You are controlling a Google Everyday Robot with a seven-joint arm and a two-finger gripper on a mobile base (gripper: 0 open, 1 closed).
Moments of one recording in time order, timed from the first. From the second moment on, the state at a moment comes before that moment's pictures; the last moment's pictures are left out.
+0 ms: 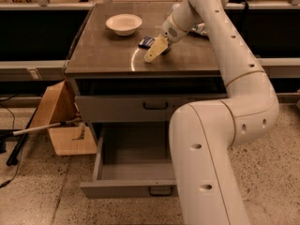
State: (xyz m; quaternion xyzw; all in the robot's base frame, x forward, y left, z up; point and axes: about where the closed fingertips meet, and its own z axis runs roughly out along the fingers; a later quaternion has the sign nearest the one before) arm 0.806 -0.035 0.824 -0.53 0.79 0.18 0.27
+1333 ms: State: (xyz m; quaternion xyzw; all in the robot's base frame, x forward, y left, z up) arm 0.803 -0.034 0.838 -0.53 0.79 0.18 0.27
